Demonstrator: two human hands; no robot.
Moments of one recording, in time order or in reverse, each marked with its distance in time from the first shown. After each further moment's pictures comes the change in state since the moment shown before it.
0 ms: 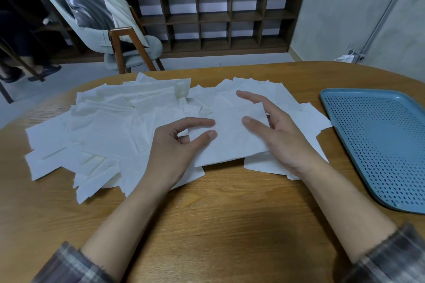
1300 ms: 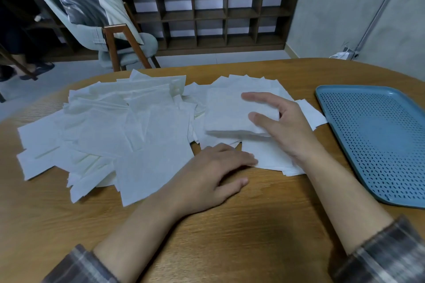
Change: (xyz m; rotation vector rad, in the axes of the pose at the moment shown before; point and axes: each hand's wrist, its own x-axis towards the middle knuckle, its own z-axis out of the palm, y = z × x) left_hand -0.010 -0.034 0.026 0.700 -0.617 0.541; right_hand 0.009 0.009 -0.022 -0.225 0.145 -0.061
